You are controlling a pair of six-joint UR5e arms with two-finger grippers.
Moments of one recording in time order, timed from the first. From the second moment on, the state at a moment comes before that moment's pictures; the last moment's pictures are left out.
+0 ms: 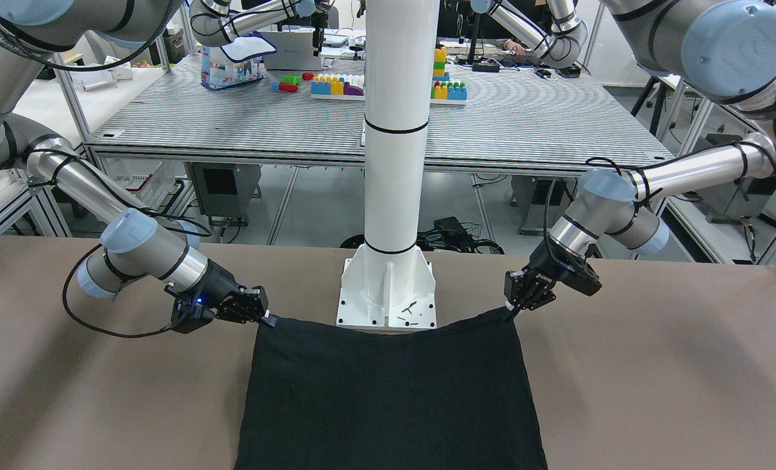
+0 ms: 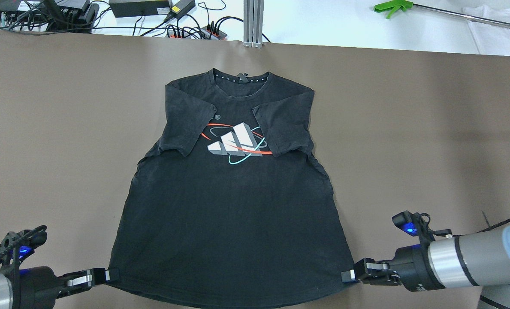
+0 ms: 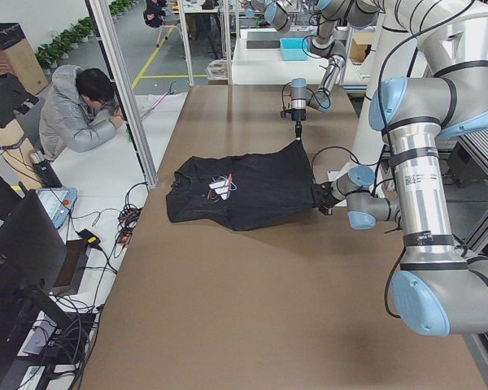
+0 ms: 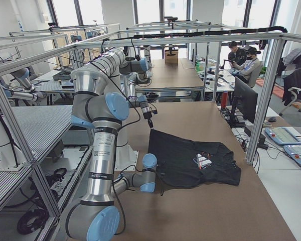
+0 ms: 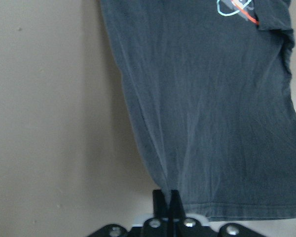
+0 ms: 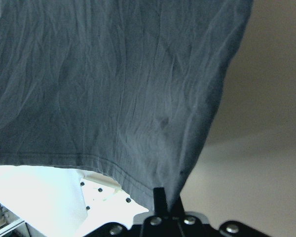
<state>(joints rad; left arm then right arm) -0.14 -1.31 -2.34 -2.42 -1.40 -1.73 0.49 -1.66 2.02 -0.44 2.12 1.66</state>
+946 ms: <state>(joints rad) -0.11 -1.29 -2.50 -2.44 -1.49 -1.73 0.64 -1.77 2.05 -0.15 2.43 1.73</state>
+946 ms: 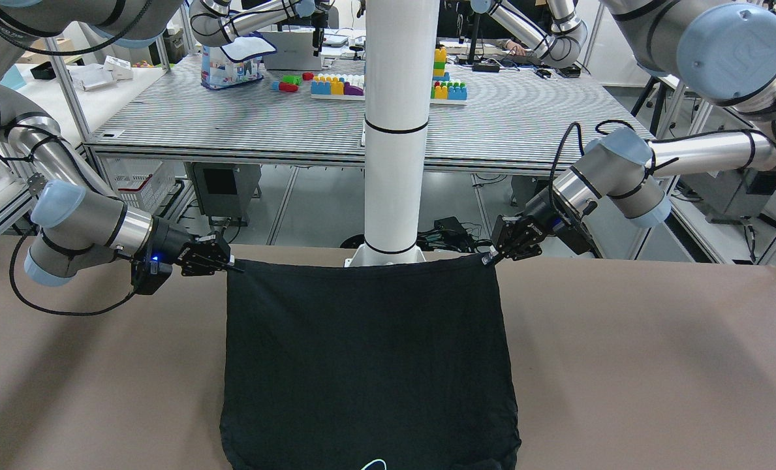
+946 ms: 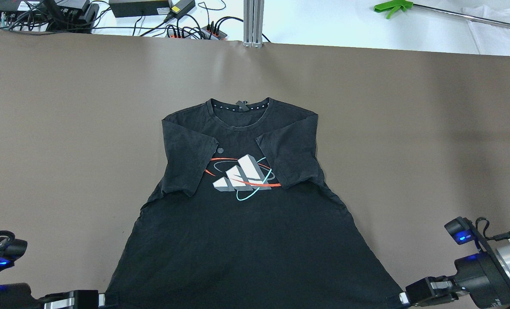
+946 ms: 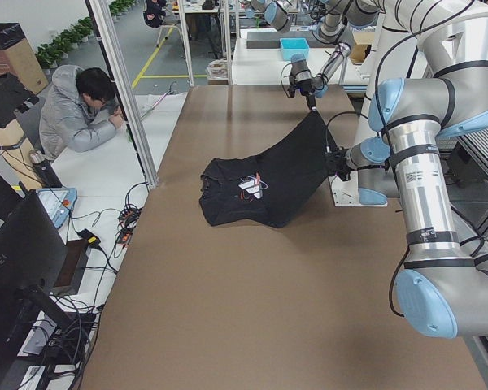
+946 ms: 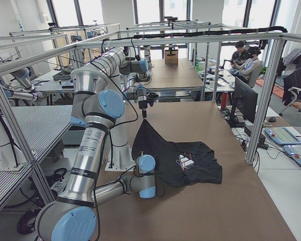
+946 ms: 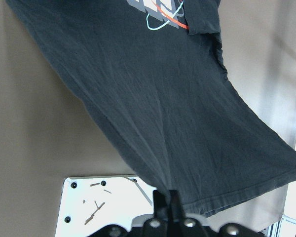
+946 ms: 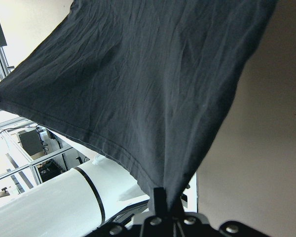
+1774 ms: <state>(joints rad) -0.41 -1.34 -2.38 -2.44 -1.67 -1.72 0.82 -1.53 1.94 -0.30 2.43 1.72</state>
